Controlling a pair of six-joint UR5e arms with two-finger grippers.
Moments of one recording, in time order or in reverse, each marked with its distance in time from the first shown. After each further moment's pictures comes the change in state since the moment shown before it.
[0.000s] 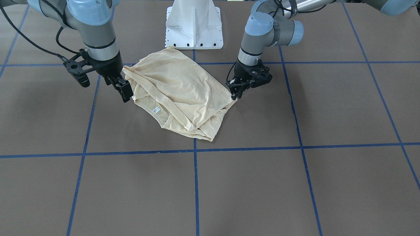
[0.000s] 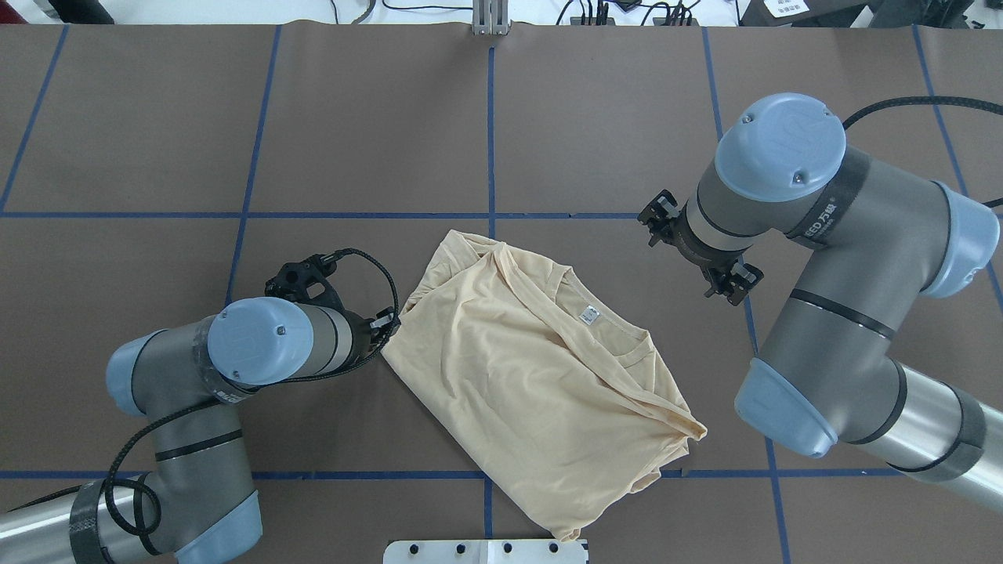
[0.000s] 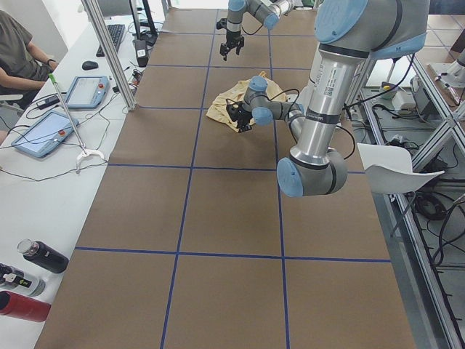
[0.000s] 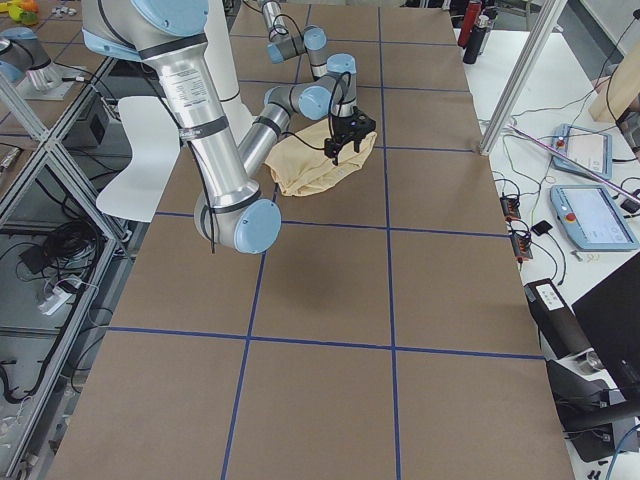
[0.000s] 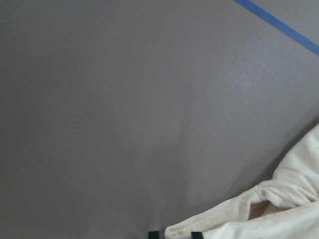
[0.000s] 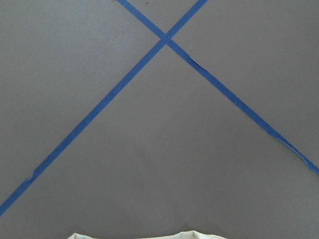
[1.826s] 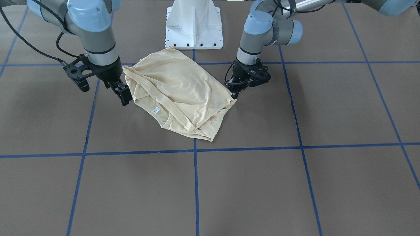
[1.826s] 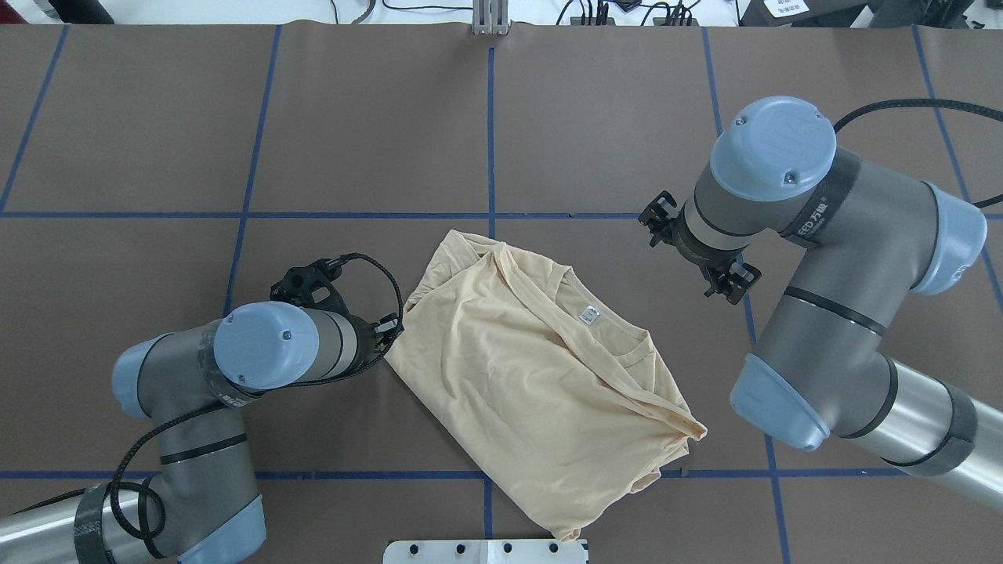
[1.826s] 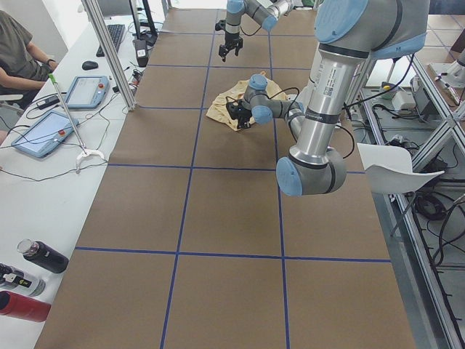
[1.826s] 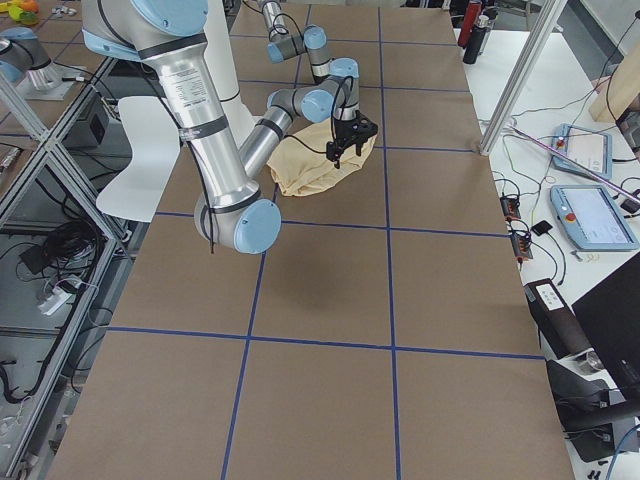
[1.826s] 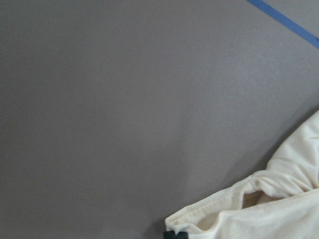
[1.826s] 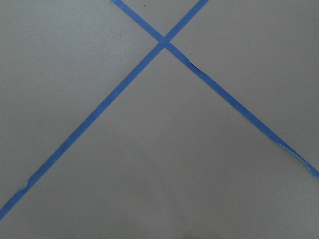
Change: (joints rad) left arm -0.020 -0.018 -0.008 -0.001 -0.001 0.034; right arm 0.008 0.000 -0.022 0.009 0.002 -0.002
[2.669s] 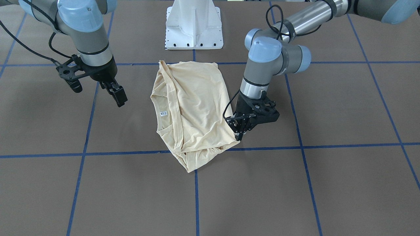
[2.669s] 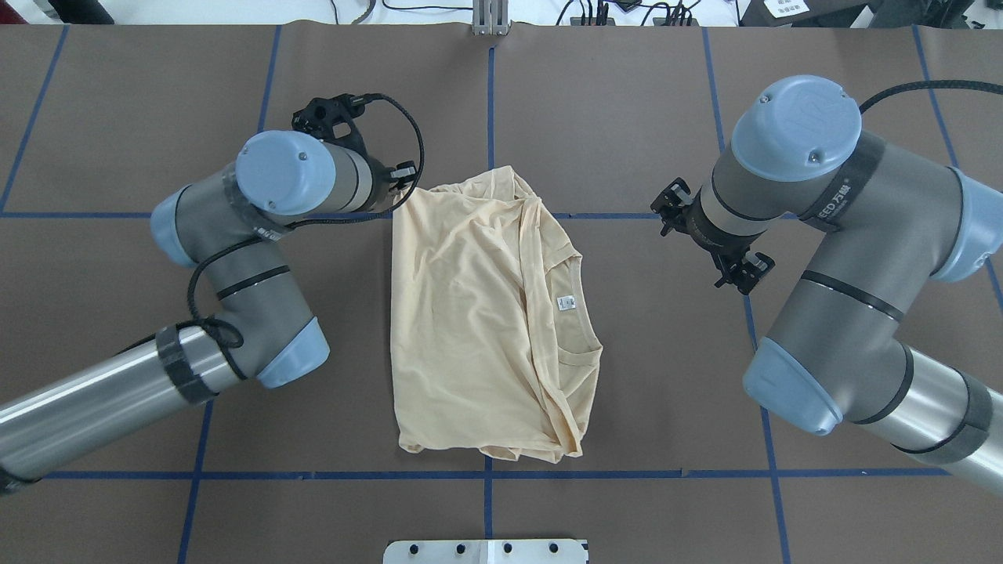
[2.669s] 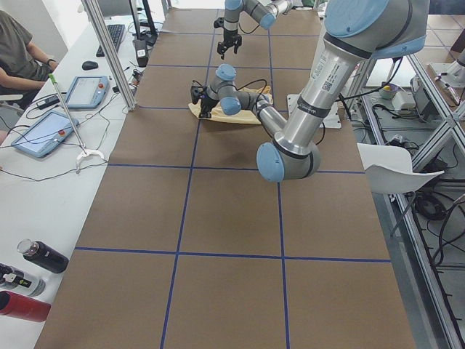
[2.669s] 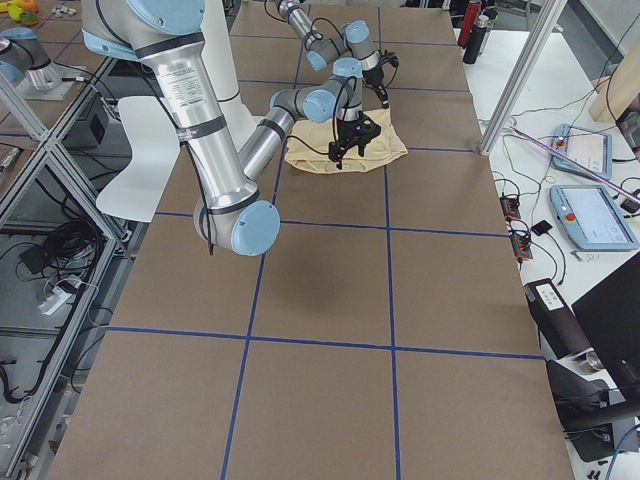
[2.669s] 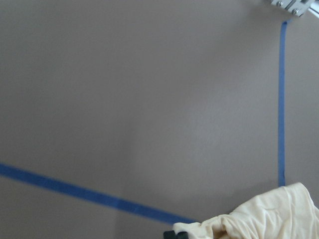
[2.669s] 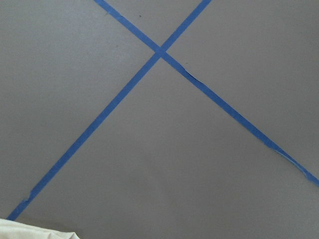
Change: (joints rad) left arm -0.246 -0.263 0.373 -0.186 0.000 0.325; right arm 0.032 -0.009 0.006 0.000 0.029 -0.002
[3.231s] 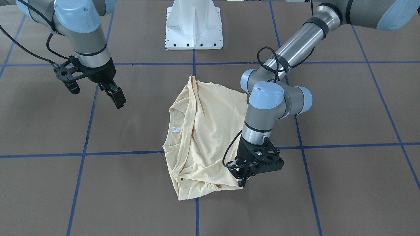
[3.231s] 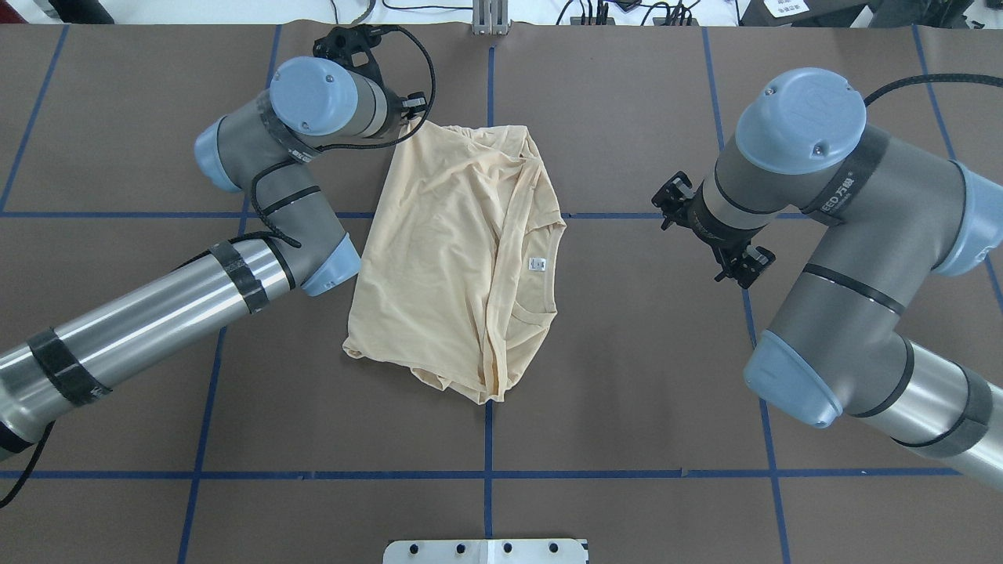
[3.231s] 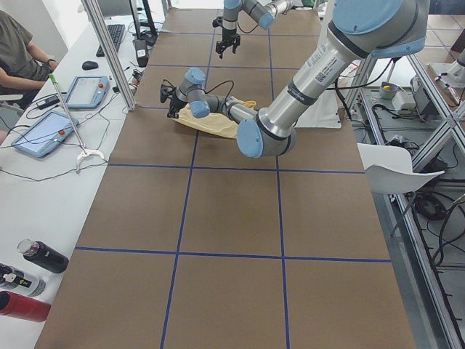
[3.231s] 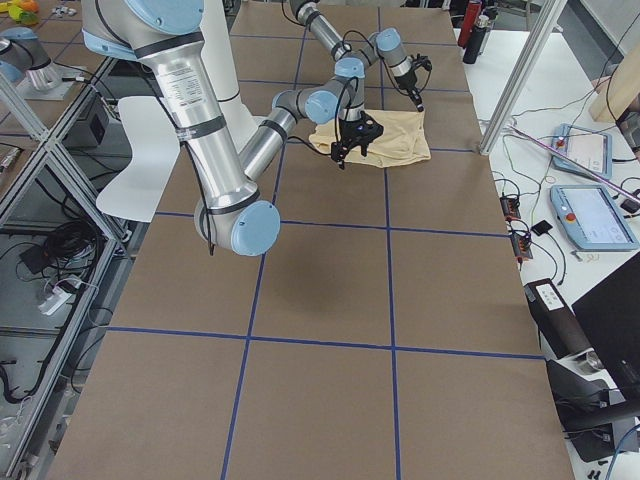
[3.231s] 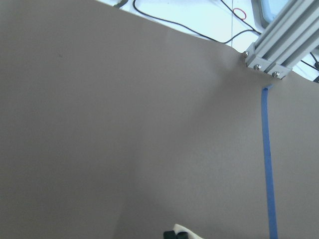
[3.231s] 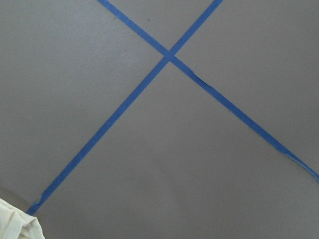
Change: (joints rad) left arm -0.109 -0.181 0.351 -0.191 -0.002 0.119; right arm 0.009 0.005 -0.028 0.056 -0.002 -0.002
